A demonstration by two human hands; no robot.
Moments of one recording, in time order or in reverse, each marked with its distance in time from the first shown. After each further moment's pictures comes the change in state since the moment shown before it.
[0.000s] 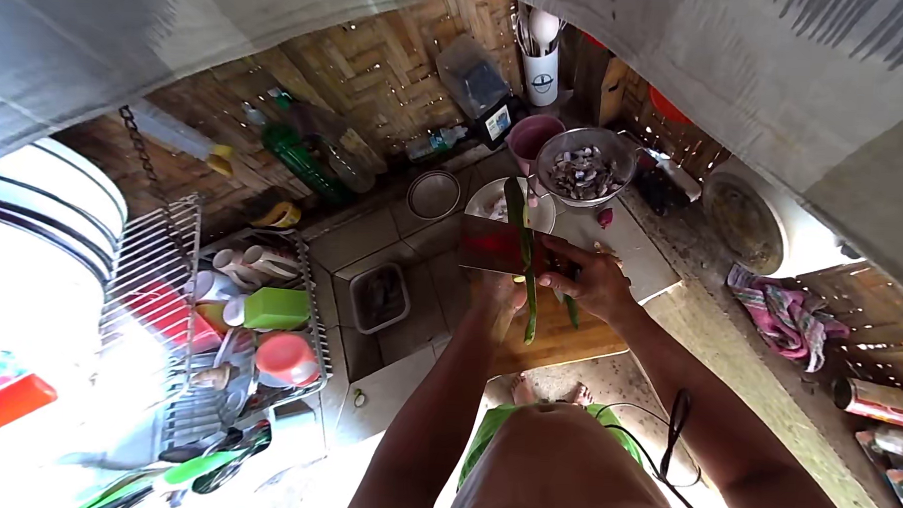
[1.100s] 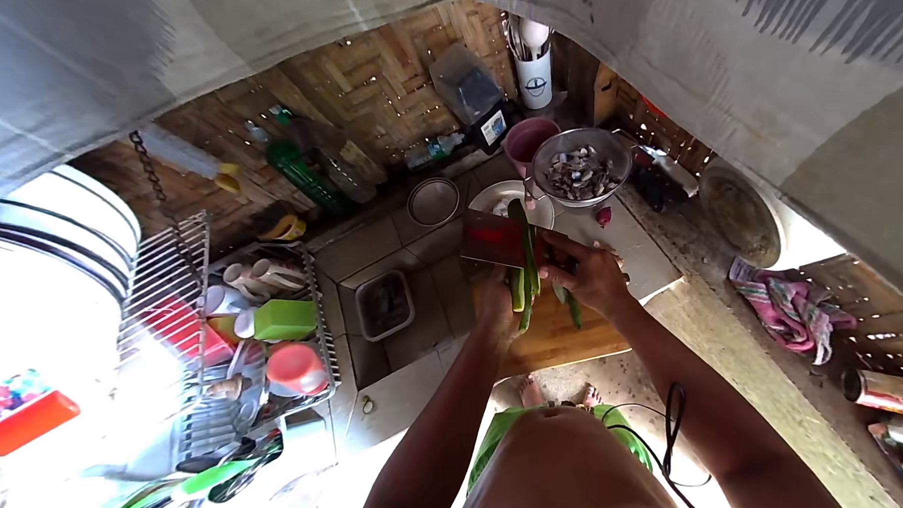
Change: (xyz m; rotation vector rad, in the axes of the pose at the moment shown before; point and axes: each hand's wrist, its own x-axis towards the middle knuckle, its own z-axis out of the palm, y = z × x) left_hand -0.007 -0.009 -0.024 0.184 -0.041 -0.145; right_hand 0.010 0.007 0.005 -0.024 0.051 0.019
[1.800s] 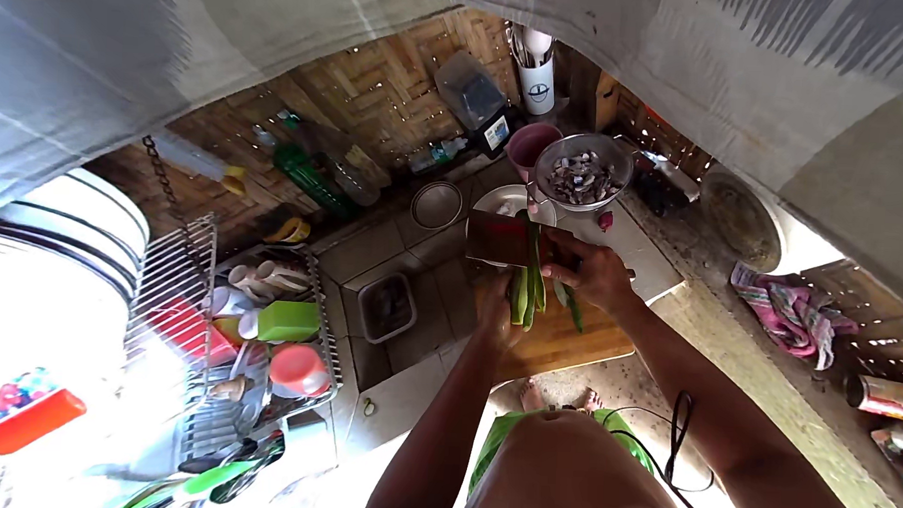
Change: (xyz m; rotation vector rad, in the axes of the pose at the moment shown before) left_hand -0.007 -0.001 -0.011 -0.014 -0.058 0.003; right_hand 0.009 0.006 -0.002 -0.055 0.036 -0.024
